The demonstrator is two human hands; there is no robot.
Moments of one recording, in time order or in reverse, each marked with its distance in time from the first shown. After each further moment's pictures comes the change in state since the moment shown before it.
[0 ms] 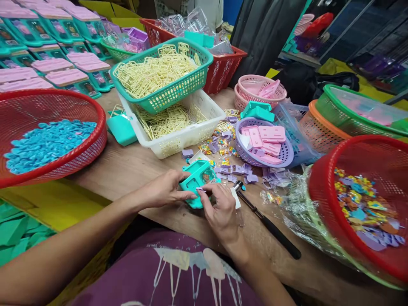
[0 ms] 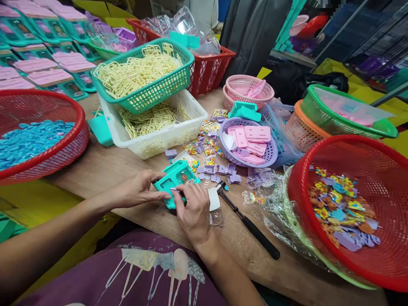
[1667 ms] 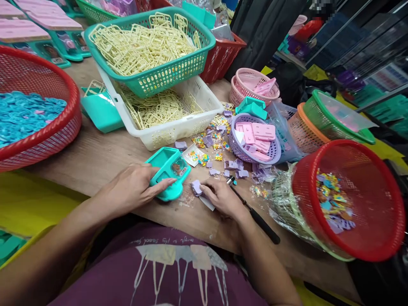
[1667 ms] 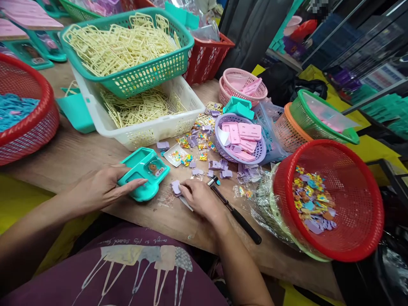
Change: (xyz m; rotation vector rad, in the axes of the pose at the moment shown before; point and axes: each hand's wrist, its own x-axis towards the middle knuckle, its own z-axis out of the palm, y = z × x) left_hand -0.037 -0.019 -0.010 0.213 0.240 -0.091; right_hand 0.022 0.047 -0.021 -0.075 -0.609 0.139
